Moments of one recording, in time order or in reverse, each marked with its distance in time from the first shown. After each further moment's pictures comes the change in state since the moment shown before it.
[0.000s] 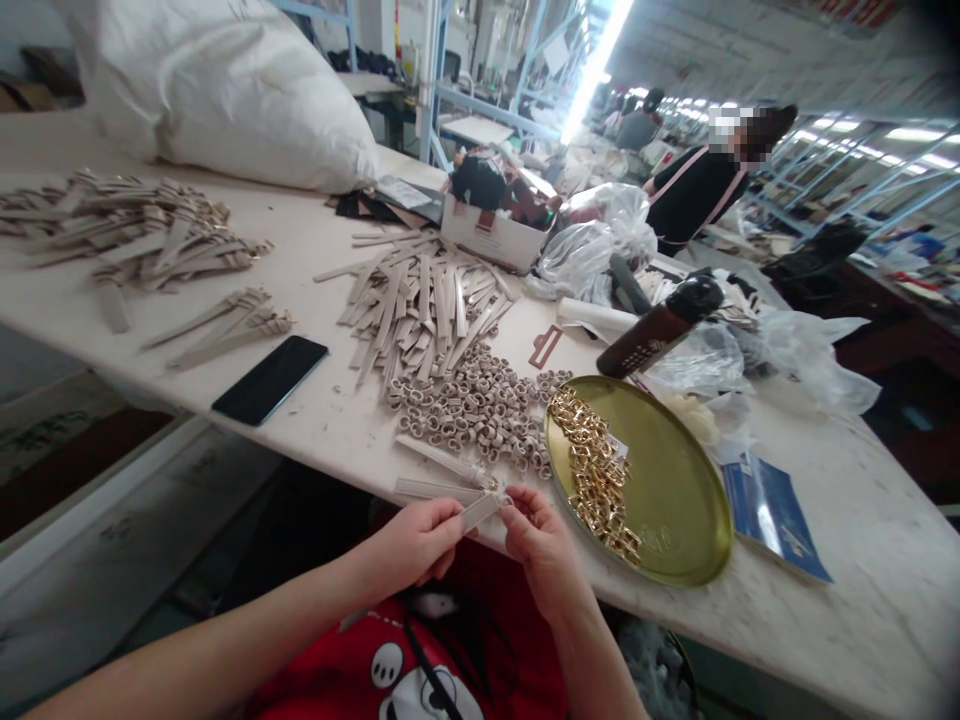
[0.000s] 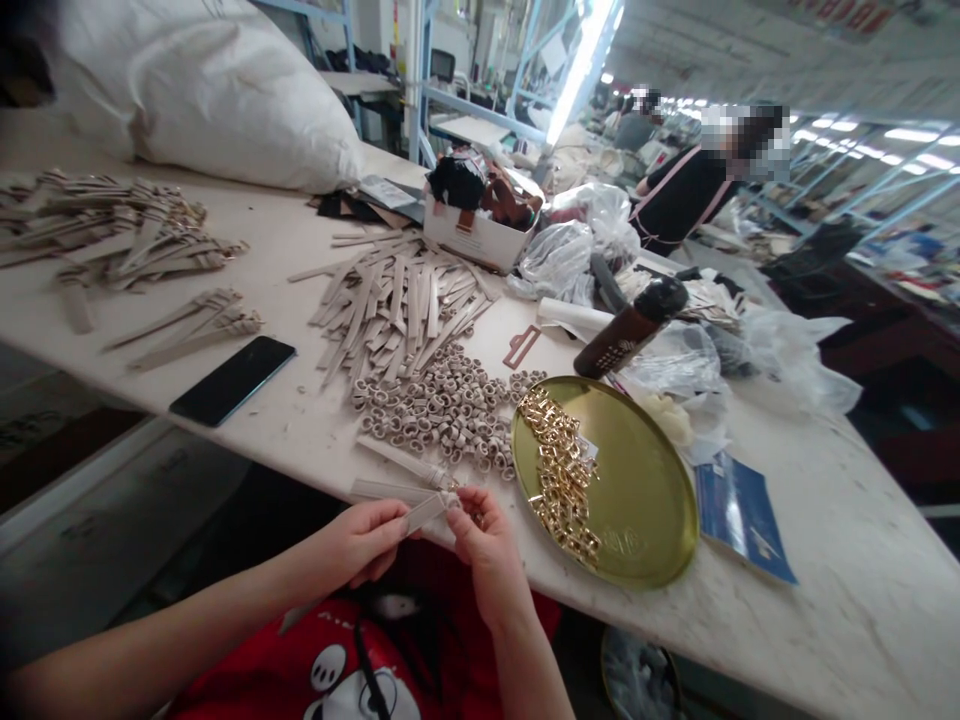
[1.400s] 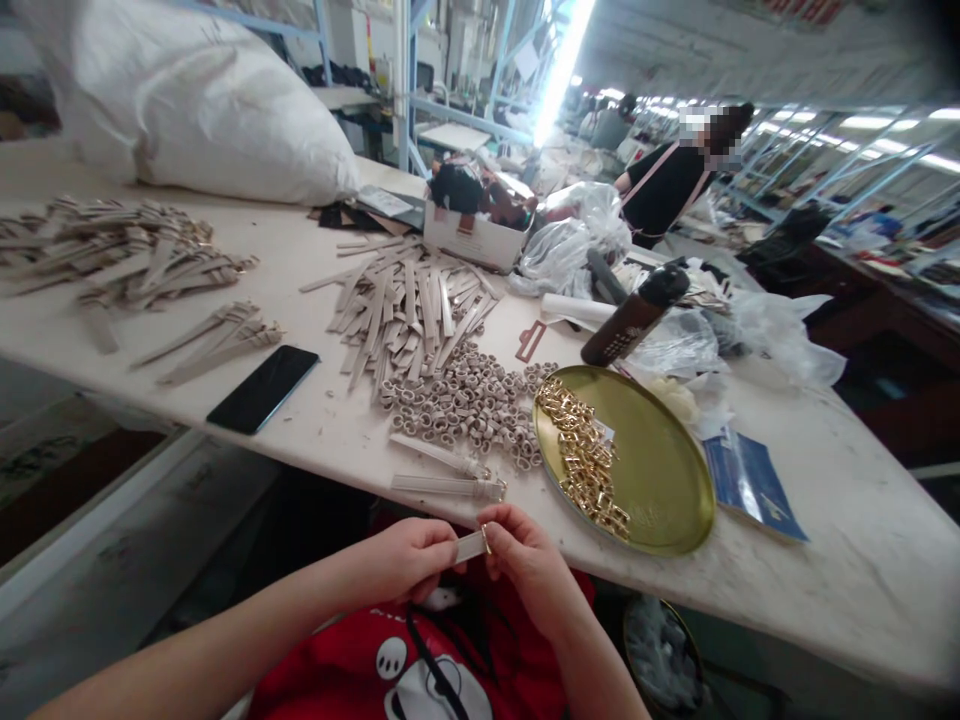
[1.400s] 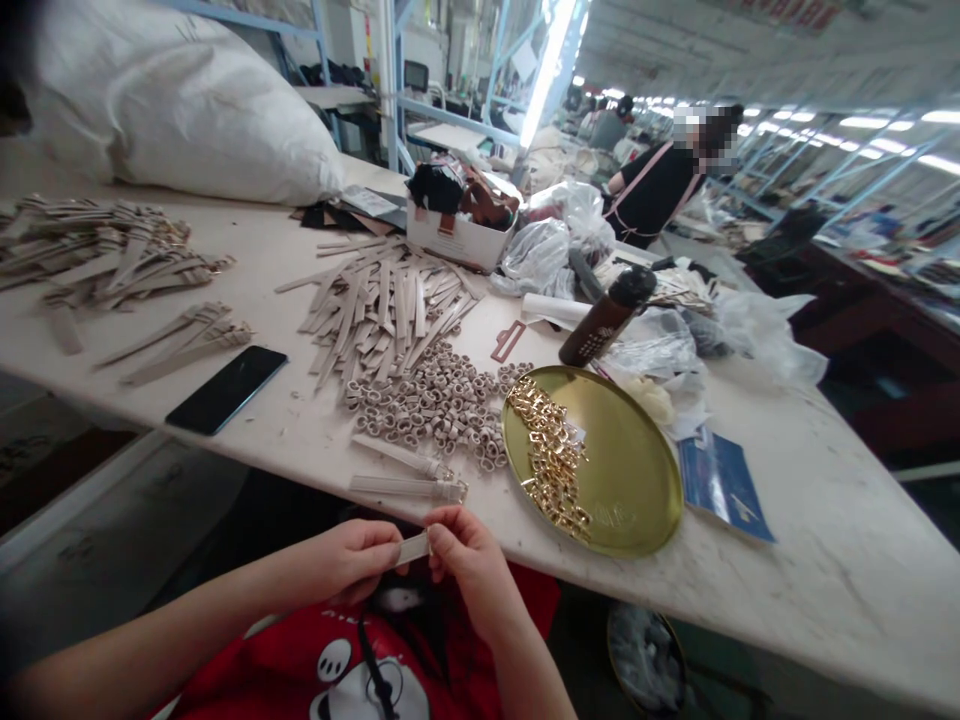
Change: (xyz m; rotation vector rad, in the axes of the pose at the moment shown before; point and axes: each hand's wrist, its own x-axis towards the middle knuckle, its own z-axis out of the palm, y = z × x) left_hand -0.016 -0.005 -0.003 0.124 -0.207 -0.101; right_hand -0.030 0.006 0.007 -0.017 -0.149 0.082
